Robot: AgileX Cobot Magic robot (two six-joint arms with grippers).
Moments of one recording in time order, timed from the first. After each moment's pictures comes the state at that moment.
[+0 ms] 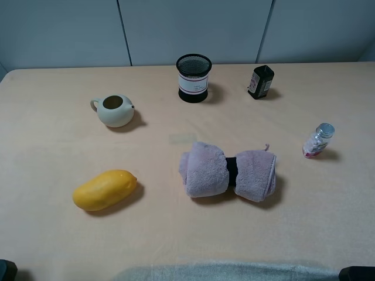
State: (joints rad) left arm -0.12 0.00 -0.49 0.08 1.05 0.00; right arm 0.03 -0.01 -0.50 -0.07 1.03 0.02
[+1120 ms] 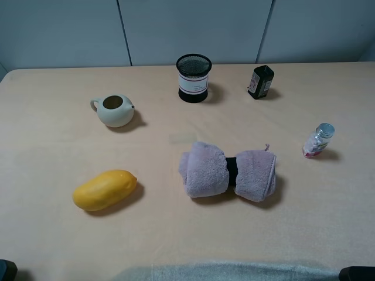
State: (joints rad) left arm -0.12 0.00 -0.49 0.08 1.05 0.00; right arm 0.03 -0.01 -0.50 -0.07 1.03 0.02
